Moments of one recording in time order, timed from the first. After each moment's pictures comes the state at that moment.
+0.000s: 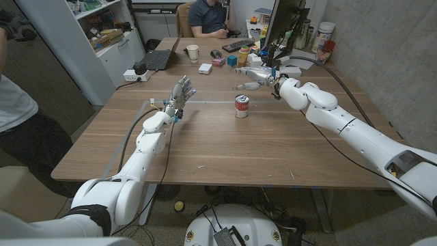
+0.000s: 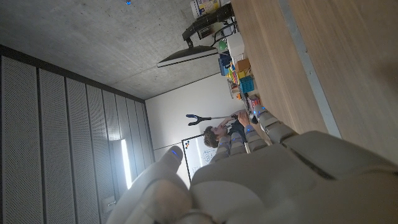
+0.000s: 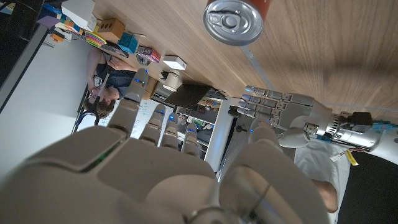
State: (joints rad) left arm 0.62 0.15 0.03 -0.92 -0.23 -0.25 -0.32; left_hand 0.01 0.06 0.46 0.18 0.20 -0.10 0.05 0.18 0.17 -0.12 0.01 0.18 0.18 -0.09 0.04 0.19 0.18 0.12 0.03 0.21 0.19; right arm -0.47 -0.65 -0.69 -1.58 -0.74 0.07 0.14; right_hand 0.25 -0.05 0.32 -0.12 0.22 0.05 -0.10 0.18 0.18 0.10 0.01 0.18 0.18 0.12 0.04 0.20 0.18 0.44 0.21 0.21 0.17
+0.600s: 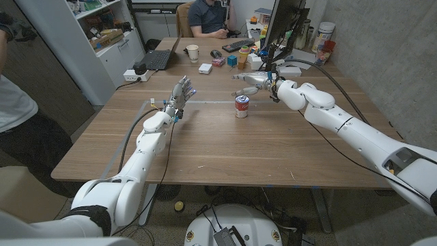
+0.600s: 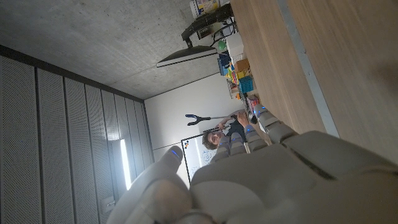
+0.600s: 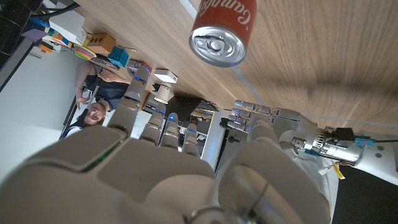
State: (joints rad) left arm 0.63 0.15 0.03 -0.94 -0.23 -0.24 -0.31; left_hand 0.01 0.06 0.46 0.18 0.20 -0.10 0.05 0.18 0.17 -0.12 0.01 0.18 0.18 -0.09 0.04 0.19 0.18 0.12 0.04 0.21 0.19; right arm -0.45 -0.64 -0.73 -1.54 -0.74 0.09 0.20; right_hand 0.28 -0.04 0.32 -0.13 0.23 0.05 -0.11 0.18 0.18 0.10 0.01 0.18 0.18 0.13 0.03 0.20 0.18 0.47 0.21 0.21 0.17
